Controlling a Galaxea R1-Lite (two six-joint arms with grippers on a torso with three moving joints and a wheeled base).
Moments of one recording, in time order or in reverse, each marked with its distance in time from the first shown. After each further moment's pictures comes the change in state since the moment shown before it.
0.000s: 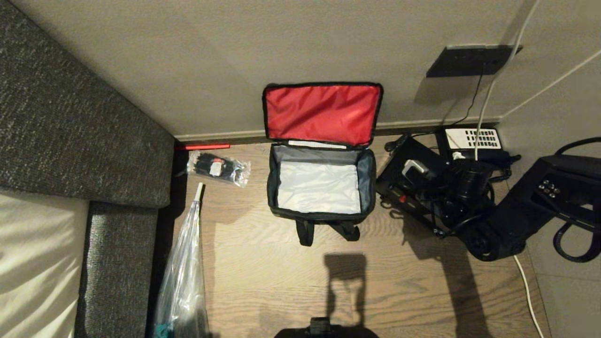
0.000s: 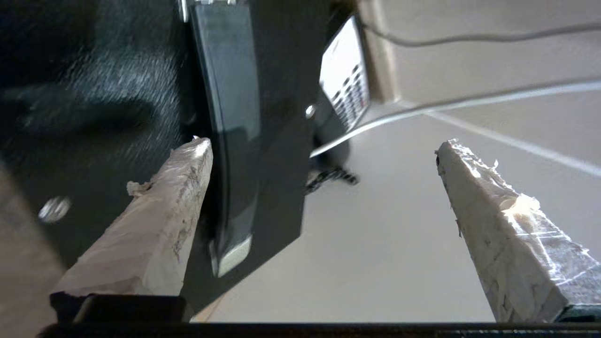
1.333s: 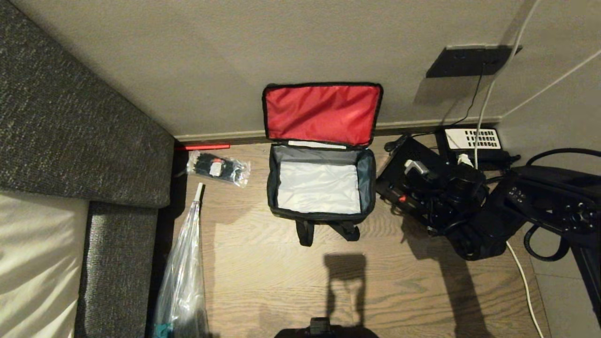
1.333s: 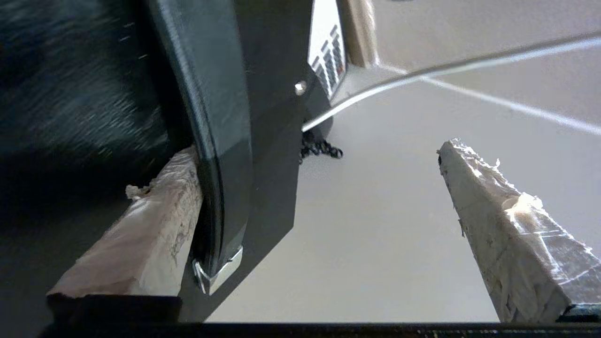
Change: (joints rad) left arm 0.000 0.000 0.000 0.000 0.000 0.000; right arm -0.033 0.146 -0.116 -0.133 -0.122 -0.053
